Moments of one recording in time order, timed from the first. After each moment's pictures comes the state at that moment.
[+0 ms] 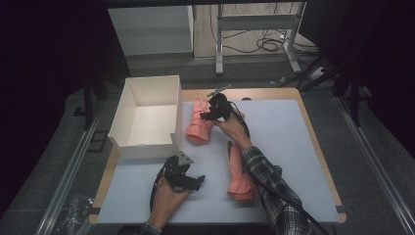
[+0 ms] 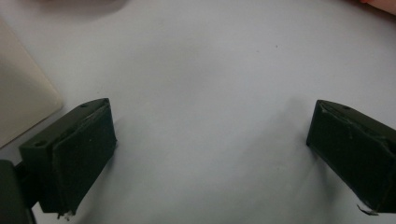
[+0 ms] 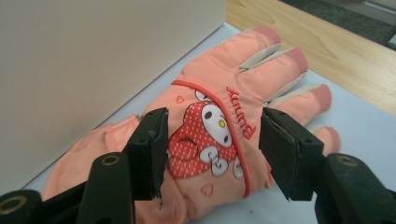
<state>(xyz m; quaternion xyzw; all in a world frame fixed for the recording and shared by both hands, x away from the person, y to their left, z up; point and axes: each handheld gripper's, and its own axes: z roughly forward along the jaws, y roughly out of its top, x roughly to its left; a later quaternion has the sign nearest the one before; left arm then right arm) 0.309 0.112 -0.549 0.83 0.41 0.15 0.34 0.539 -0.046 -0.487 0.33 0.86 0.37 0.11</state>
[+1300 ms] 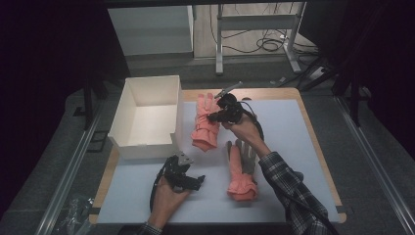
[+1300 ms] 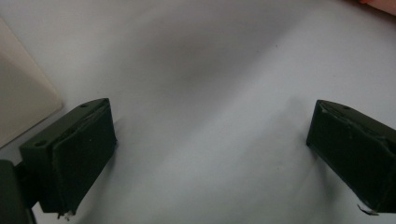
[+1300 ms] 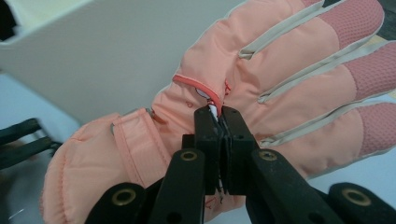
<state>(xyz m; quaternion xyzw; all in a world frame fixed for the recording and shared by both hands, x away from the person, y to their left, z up) 0.309 0.112 -0.549 0.83 0.41 0.15 0.34 0.480 -0.079 -0.425 0.27 0.88 0.38 0.06</state>
